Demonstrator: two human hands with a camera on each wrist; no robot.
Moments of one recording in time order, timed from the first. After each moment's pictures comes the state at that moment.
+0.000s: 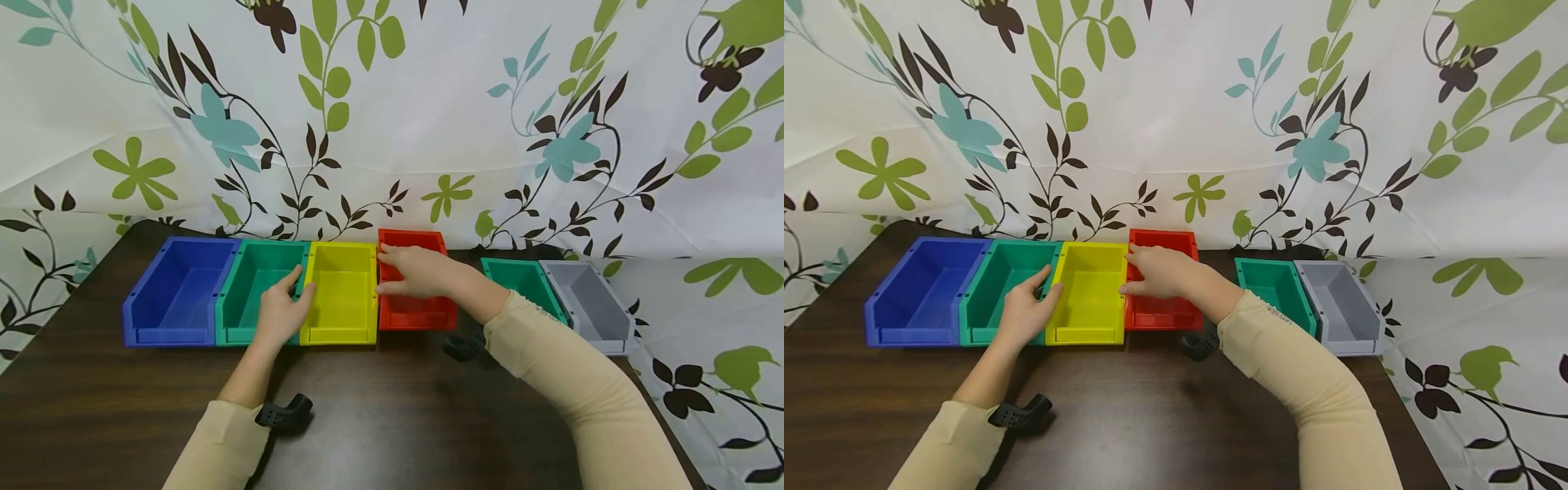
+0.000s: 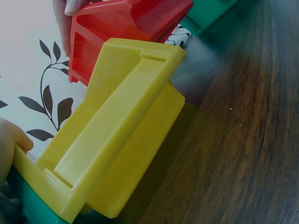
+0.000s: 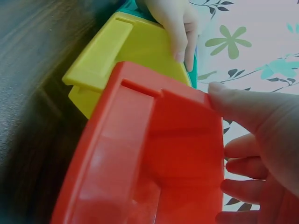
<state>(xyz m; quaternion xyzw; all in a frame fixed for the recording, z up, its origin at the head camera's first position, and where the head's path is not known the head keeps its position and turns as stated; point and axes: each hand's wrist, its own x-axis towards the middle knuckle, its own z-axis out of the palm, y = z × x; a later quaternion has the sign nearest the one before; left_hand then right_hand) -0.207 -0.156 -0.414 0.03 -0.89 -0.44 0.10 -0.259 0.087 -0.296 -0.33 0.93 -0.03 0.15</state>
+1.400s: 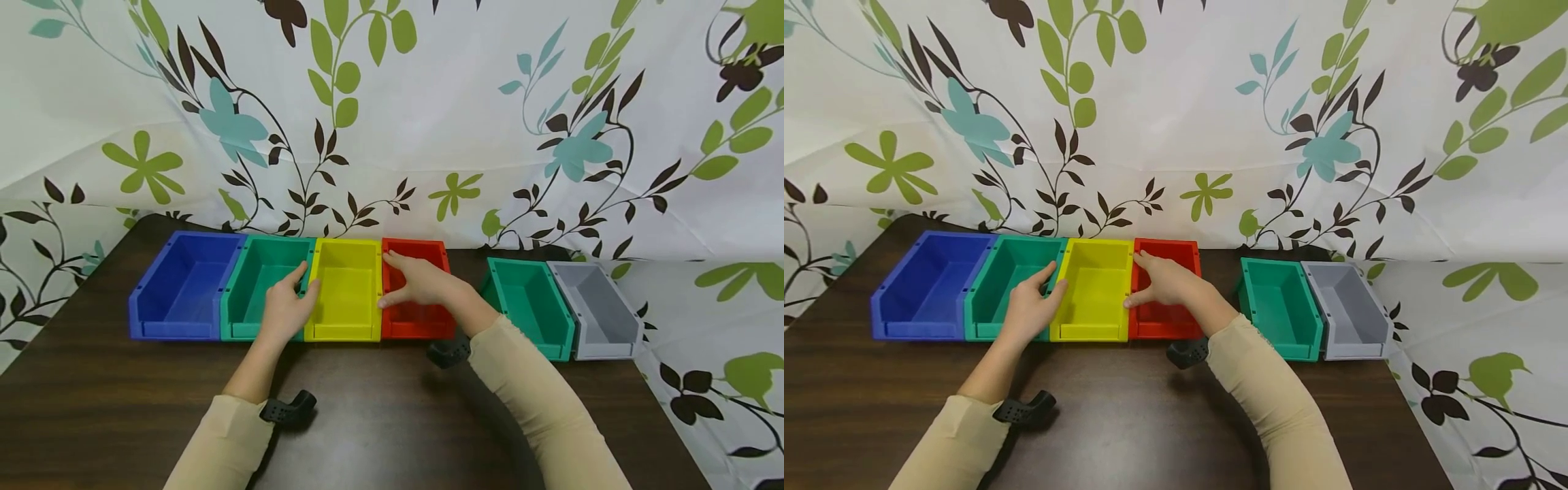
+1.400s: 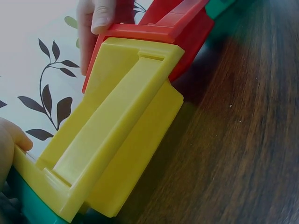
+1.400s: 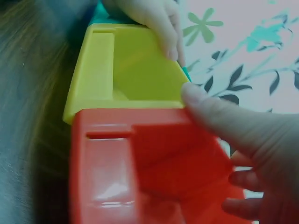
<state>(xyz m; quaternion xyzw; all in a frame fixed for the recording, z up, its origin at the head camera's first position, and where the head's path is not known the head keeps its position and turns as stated) -0.208 -0.156 -0.414 0.04 -0.89 -0.44 0.11 -0.271 0.086 -0.342 -0.22 0.94 -0.16 0.22</state>
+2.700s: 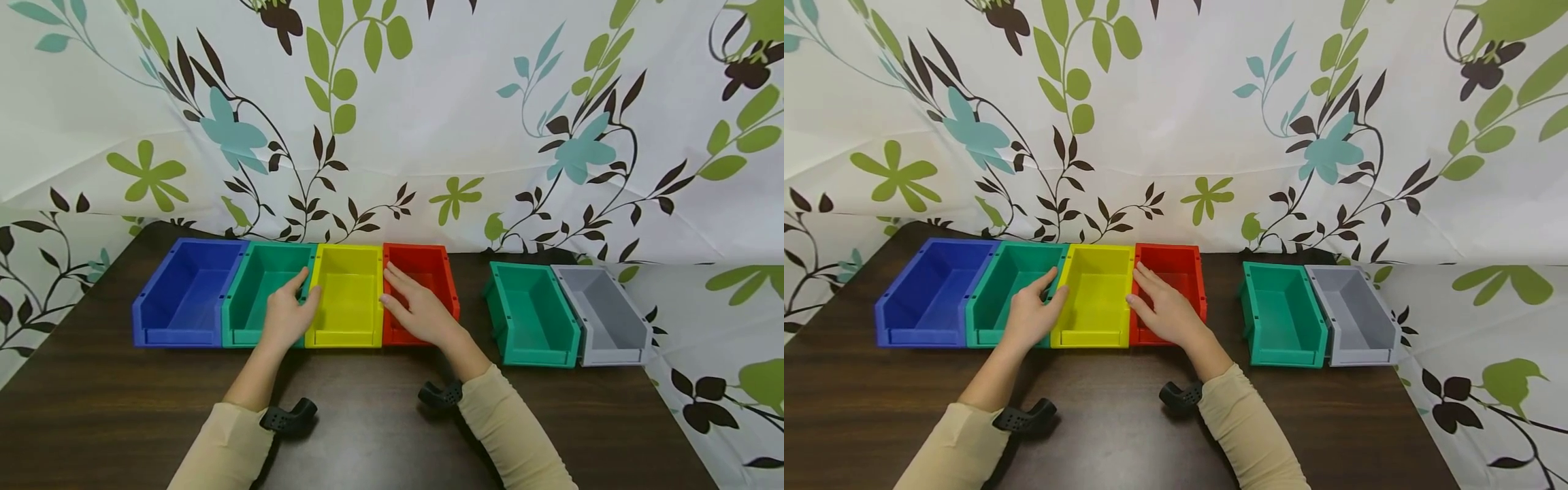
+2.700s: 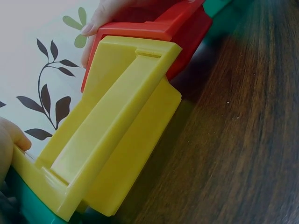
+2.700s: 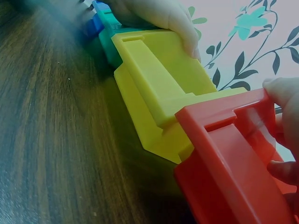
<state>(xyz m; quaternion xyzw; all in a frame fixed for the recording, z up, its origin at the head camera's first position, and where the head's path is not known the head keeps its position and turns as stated) -0.208 -0.154 -0.415 0.04 -0.89 -0.44 0.12 -0.243 0.101 -0.401 -0.30 0.91 -0.30 0.01</state>
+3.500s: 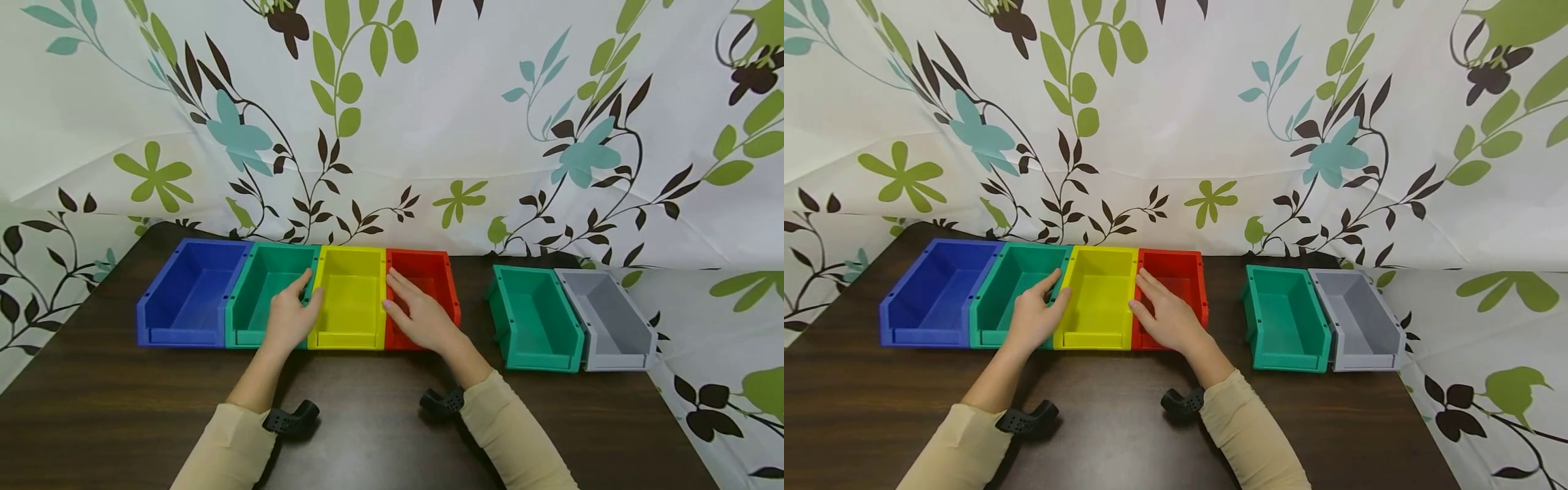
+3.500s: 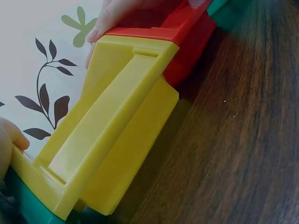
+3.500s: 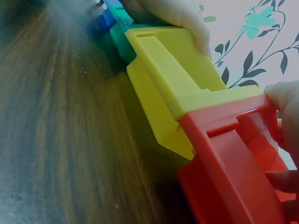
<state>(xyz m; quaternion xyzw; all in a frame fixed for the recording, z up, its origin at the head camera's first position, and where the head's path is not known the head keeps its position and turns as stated) -0.207 -0.154 -0.414 0.04 -0.89 -0.43 0.11 -0.237 0.095 -0.404 -0.27 0.92 -0.28 0.02</state>
